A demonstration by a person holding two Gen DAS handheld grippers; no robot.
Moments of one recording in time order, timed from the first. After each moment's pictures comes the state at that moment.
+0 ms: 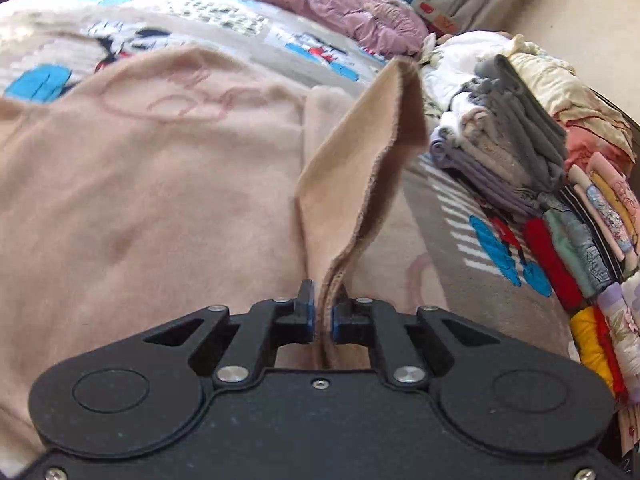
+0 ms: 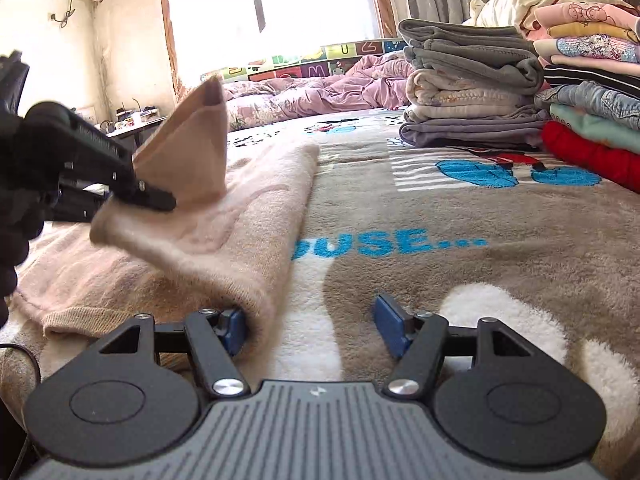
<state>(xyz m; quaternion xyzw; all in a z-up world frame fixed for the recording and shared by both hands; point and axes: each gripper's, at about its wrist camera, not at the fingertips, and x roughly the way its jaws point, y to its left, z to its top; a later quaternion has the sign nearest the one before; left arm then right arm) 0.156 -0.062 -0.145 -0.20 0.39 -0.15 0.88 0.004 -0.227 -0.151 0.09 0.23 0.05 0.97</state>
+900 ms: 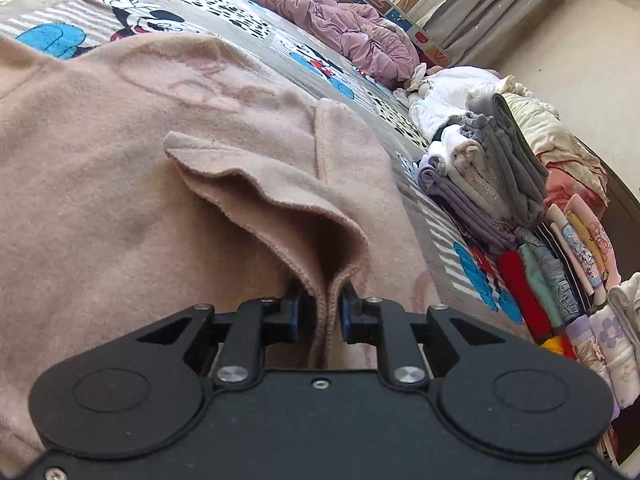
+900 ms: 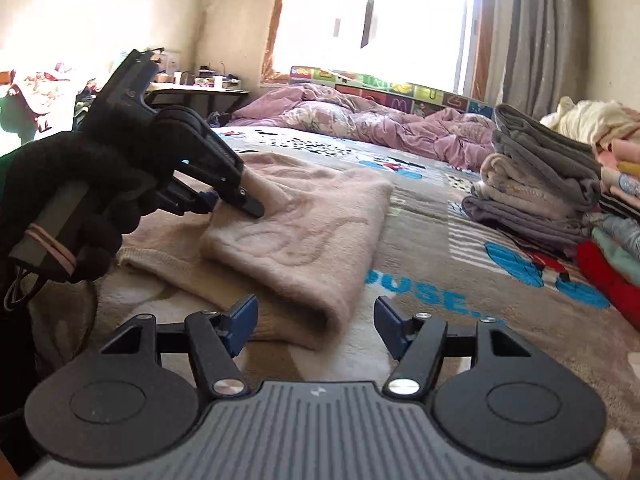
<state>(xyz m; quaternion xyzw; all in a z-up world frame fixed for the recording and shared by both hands) 0.160 -0.030 -0.158 -0.26 0.36 -0.19 0.88 -0.049 -0.175 -0.115 -0.10 0.18 0.13 0.97</state>
